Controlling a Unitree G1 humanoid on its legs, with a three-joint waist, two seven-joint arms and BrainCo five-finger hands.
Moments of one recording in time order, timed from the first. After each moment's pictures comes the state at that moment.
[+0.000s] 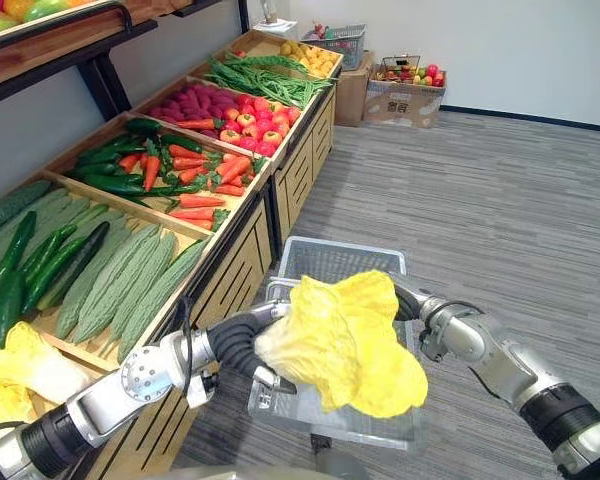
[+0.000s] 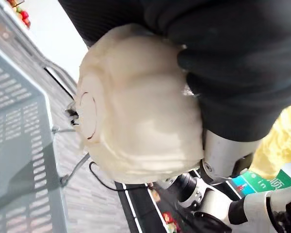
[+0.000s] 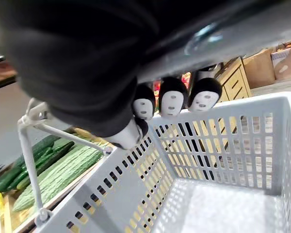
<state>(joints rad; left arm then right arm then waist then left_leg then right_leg) -0.20 0.68 -0.77 -0.21 -0.14 -0.46 -0.20 -0.16 -1.01 0.44 0.11 -0.19 -0.35 0.11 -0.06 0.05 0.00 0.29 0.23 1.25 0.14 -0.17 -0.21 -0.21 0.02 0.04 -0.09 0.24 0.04</state>
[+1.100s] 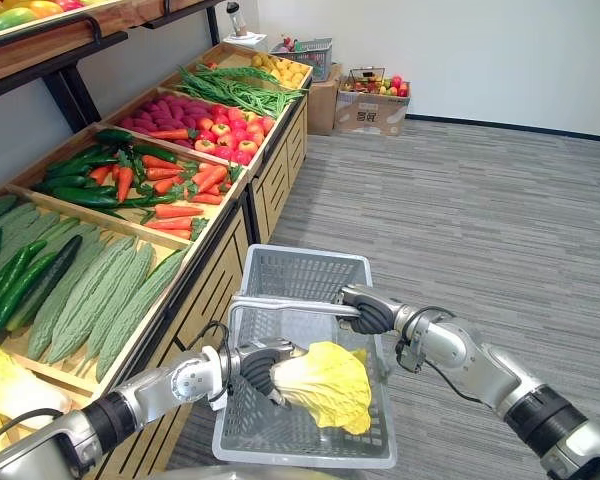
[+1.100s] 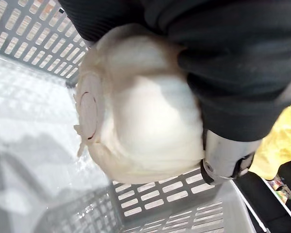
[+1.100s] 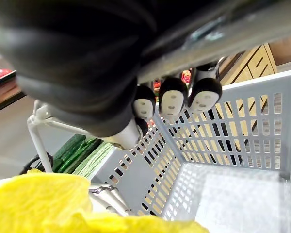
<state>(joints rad) -0.33 0.47 -0.88 0.39 0.33 -0.47 -0.17 -0.17 -0.98 0.52 0.00 -0.11 -0.37 0.21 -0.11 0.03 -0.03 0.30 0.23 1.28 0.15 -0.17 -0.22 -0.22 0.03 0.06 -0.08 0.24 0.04</state>
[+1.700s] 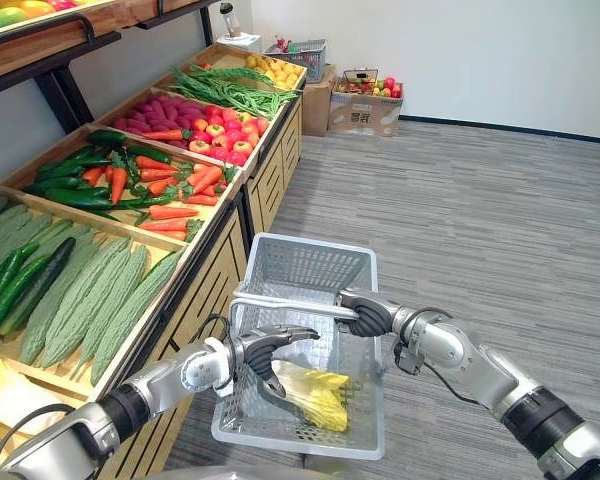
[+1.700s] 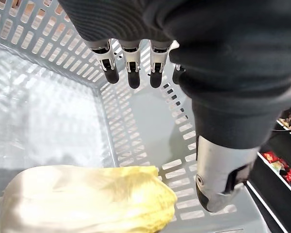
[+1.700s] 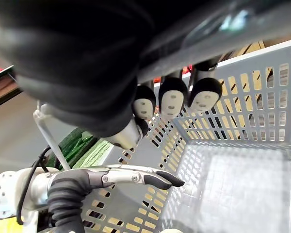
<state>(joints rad) -0.37 0.39 -0.81 0.52 0.42 -0.45 -0.13 -0.16 -0.96 0.52 -0.01 -0.10 -0.35 0.25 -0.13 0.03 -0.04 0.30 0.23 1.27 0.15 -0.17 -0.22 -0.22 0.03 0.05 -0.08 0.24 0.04</state>
